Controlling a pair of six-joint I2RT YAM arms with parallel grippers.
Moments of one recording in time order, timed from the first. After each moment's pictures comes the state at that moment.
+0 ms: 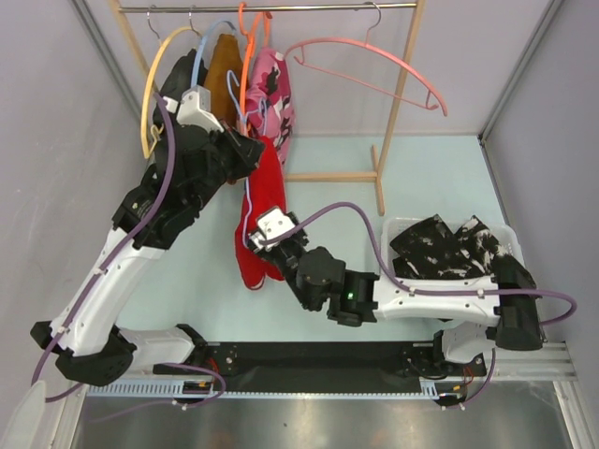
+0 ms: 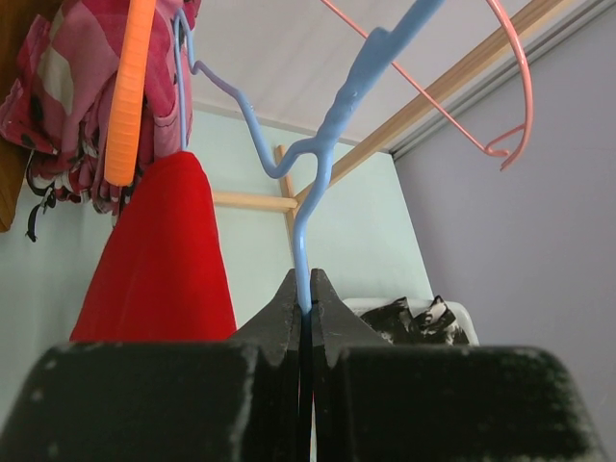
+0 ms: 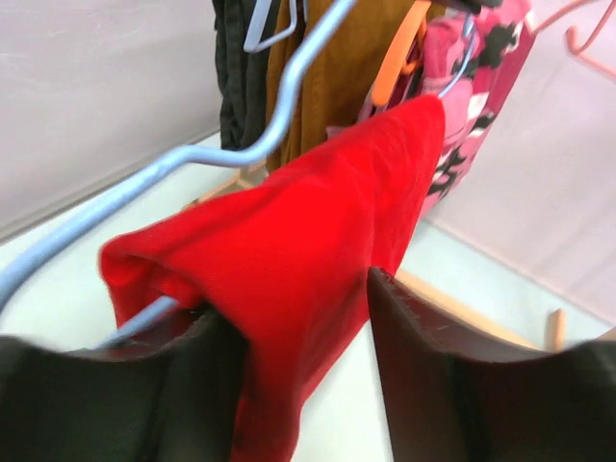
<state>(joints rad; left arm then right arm) -0.68 1.22 1.69 -0.66 -0.31 -0.67 1.41 1.46 1.21 0.42 0.84 -0.32</state>
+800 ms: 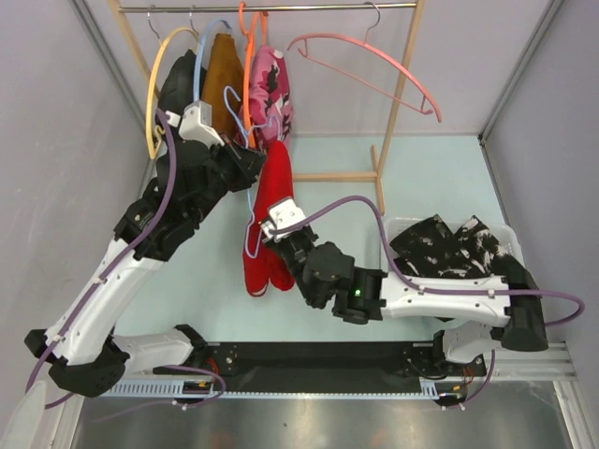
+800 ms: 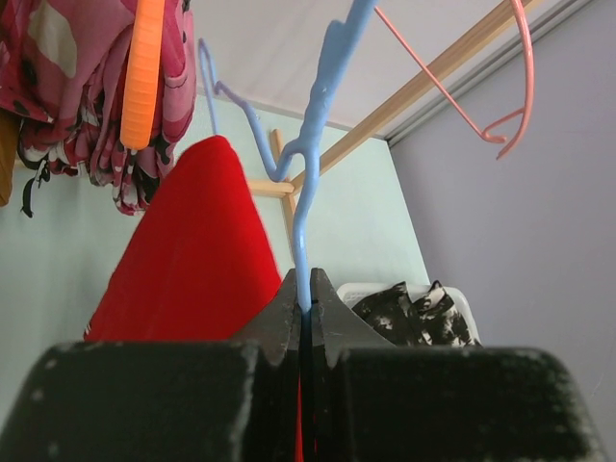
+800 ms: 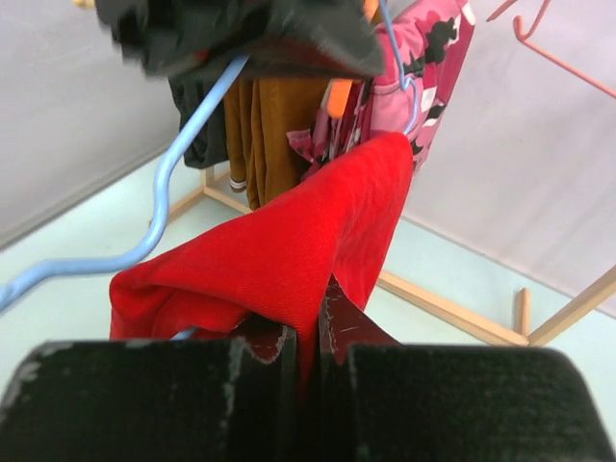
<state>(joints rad) -0.69 1.14 1.56 -0.61 -0.29 -0.69 1.42 1.46 1.23 0.45 0.94 -0.37</state>
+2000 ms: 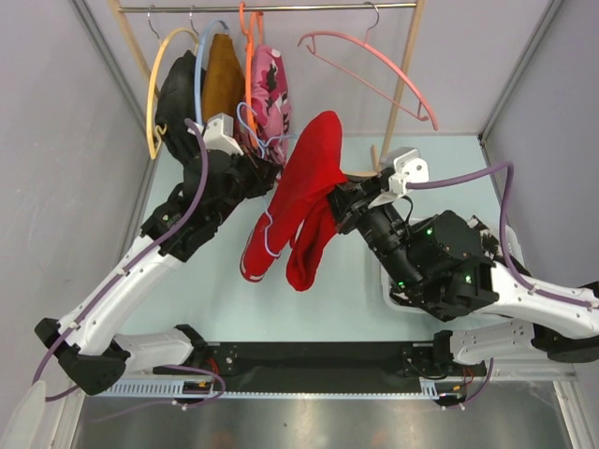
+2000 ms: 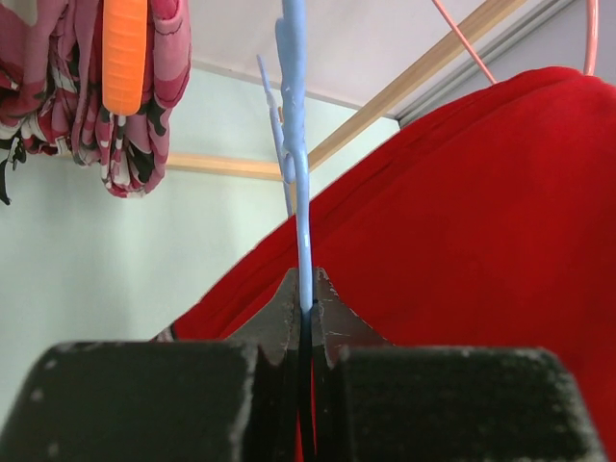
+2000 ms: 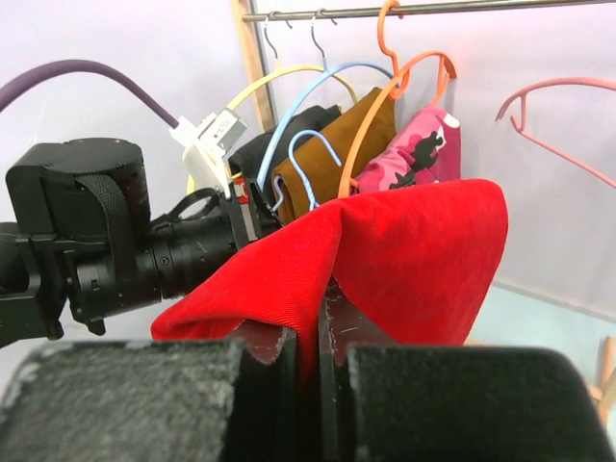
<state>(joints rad) -0.70 1.15 1.38 -0.46 -0.28 -0.69 1.42 1.12 1.45 0.08 0.80 -0.14</state>
